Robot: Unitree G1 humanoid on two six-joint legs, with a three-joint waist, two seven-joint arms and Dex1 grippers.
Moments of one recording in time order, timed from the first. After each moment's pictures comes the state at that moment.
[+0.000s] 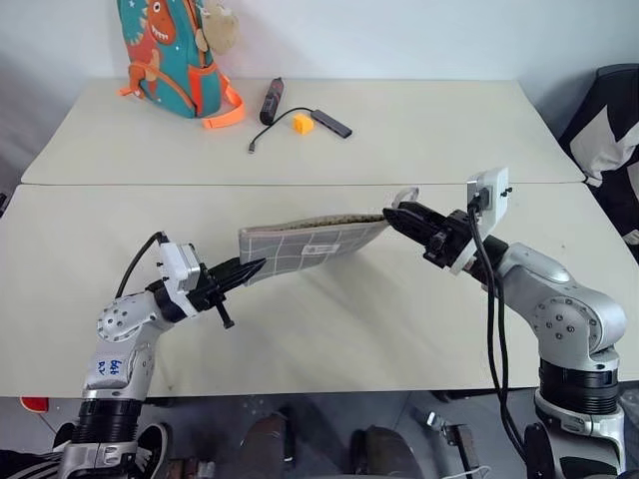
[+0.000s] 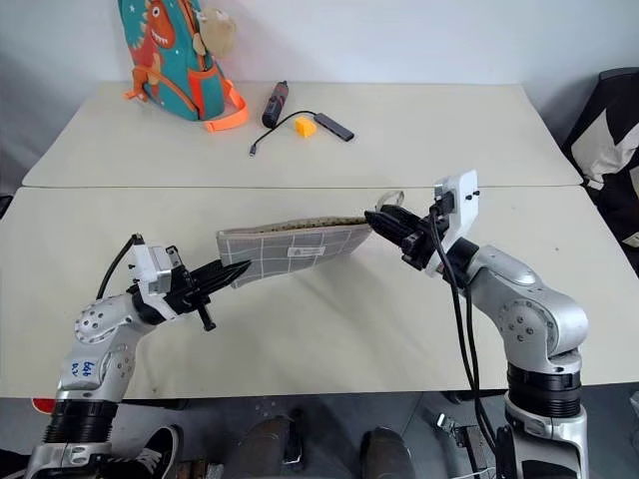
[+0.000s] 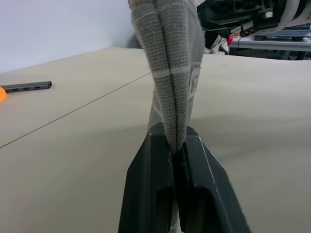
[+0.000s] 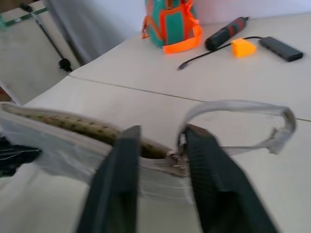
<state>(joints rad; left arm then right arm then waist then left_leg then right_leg) -0.22 0.50 0.13 0.02 -0.49 -0.06 -0.96 -0.46 -0.49 -0.20 -0.34 0.84 0.86 0.50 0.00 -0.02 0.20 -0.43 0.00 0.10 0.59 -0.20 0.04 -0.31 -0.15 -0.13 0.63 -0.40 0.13</state>
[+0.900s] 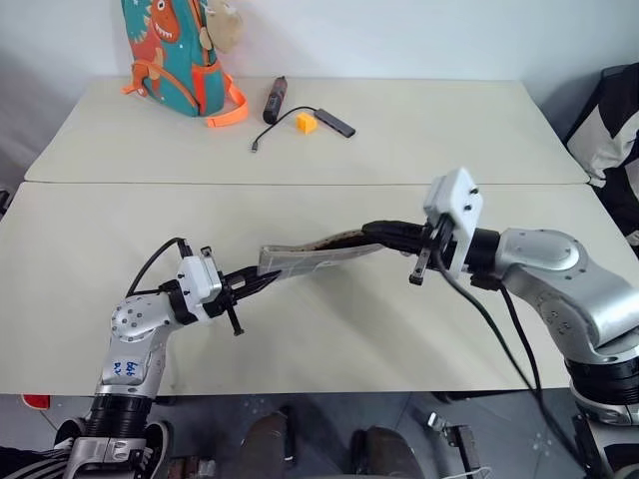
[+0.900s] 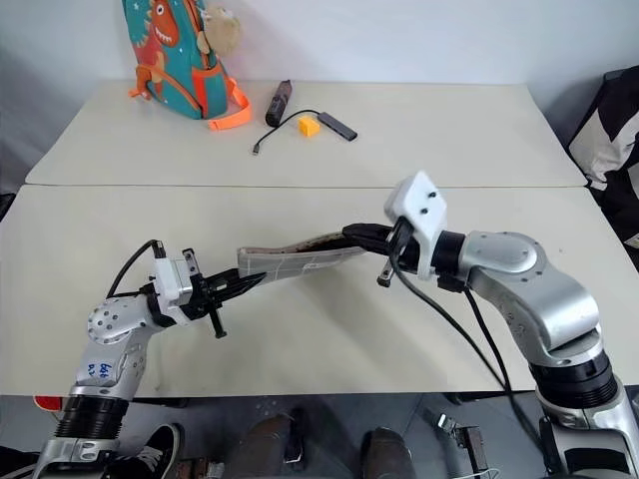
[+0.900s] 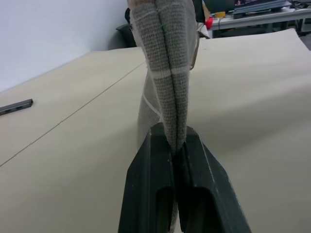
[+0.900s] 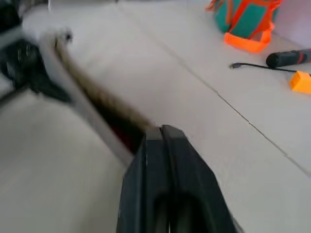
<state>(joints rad) -0.24 0.49 0.07 0.05 -0.38 -0.22 -1.00 -0.54 -0.73 0.09 -0.44 0.56 0.65 0.74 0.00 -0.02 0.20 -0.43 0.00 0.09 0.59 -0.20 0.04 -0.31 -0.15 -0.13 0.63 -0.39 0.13</state>
